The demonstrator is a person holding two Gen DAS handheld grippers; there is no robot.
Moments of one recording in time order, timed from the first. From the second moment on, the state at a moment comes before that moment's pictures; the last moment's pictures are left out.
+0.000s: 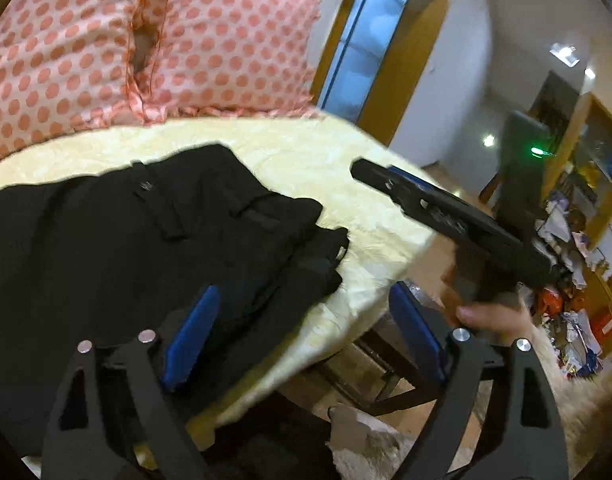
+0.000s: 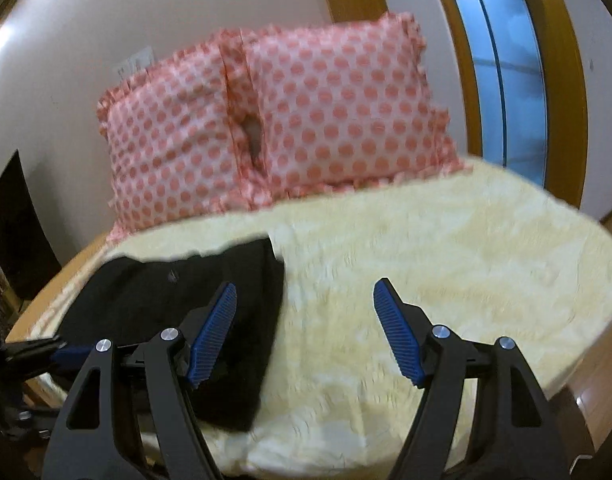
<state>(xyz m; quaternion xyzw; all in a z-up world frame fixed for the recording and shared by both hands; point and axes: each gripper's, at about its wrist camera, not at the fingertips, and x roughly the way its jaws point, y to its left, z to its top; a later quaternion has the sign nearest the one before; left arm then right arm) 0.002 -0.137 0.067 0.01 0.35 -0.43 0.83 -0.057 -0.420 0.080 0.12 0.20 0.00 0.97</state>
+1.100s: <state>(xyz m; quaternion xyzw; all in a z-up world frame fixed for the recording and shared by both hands) -0.005 -0.039 0.029 0.05 0.32 -0.10 0.94 -0.024 -0.307 0.040 0.01 0.29 0.12 0.95</state>
